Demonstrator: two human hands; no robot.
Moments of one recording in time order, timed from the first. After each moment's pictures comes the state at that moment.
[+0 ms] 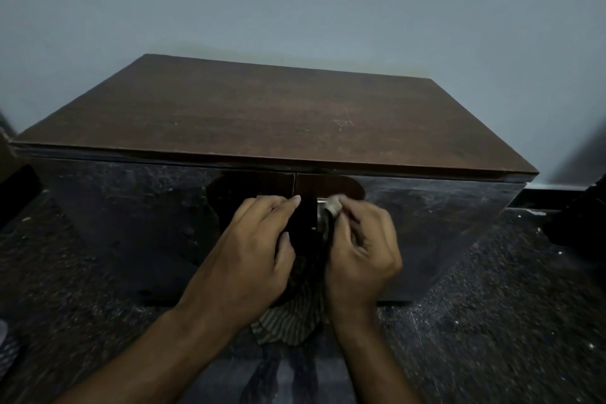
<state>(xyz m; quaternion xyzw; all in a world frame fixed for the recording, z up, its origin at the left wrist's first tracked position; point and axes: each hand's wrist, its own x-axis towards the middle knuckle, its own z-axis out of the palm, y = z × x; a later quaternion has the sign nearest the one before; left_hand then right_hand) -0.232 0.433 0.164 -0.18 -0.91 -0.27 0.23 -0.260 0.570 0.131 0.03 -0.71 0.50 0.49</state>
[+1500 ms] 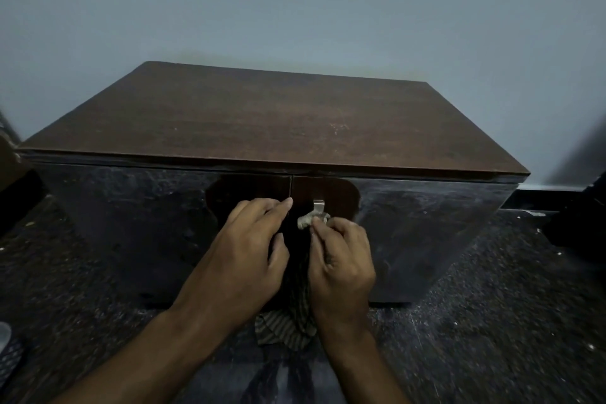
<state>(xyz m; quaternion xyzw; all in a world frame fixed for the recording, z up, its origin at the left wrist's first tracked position) -0.229 0.431 0.167 -0.17 -0.92 -0.26 0.24 -0.247 0.569 0.114 0.11 -0.80 0.39 0.45</state>
